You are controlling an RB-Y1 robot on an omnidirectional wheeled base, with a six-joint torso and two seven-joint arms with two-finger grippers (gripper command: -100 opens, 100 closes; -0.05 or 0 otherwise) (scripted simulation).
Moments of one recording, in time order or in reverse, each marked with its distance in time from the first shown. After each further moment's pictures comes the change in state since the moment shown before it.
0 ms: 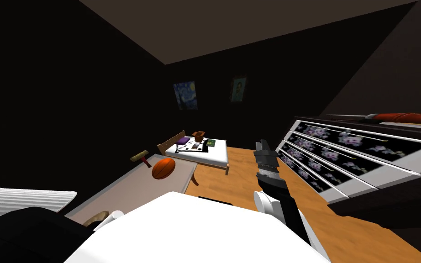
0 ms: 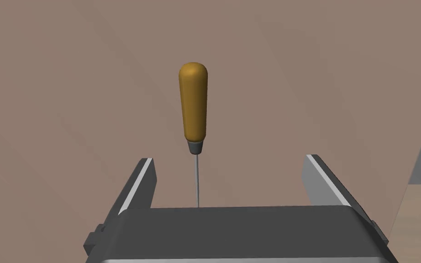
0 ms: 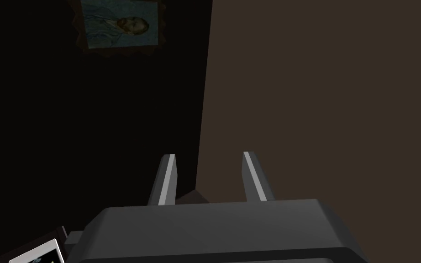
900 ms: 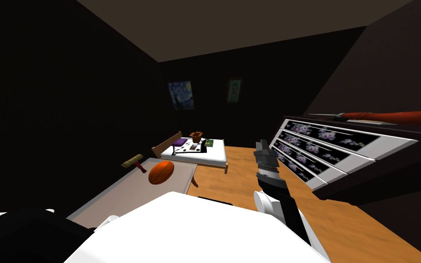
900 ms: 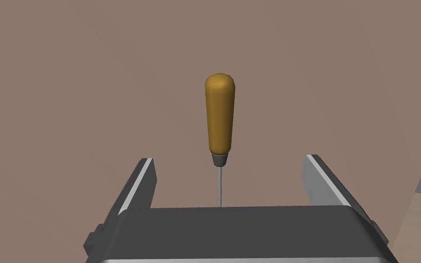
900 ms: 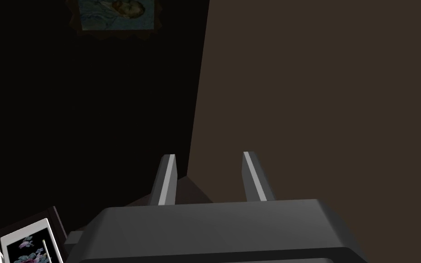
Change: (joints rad) left arm -0.017 -0.001 -0.003 0.089 0.035 0.058 -0.010; right arm 0.000 0.000 0.000 0.000 0.000 0.000 0.000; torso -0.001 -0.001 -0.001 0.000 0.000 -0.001
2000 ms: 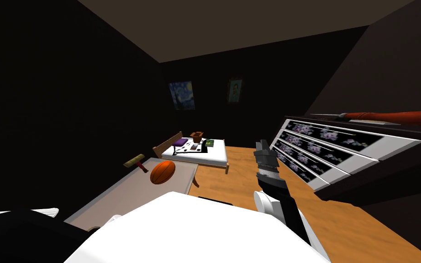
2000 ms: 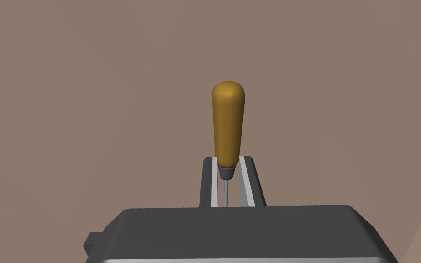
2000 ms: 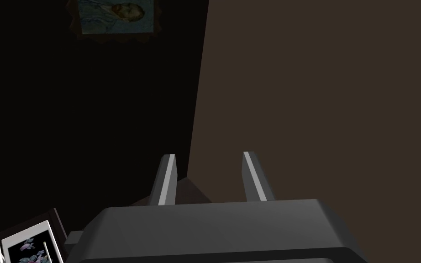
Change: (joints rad) left arm -0.056 -0.026 0.019 0.090 0.001 -0.037 -0.056; right arm 0.000 0.000 0.000 0.000 0.000 0.000 0.000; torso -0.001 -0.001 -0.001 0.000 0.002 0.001
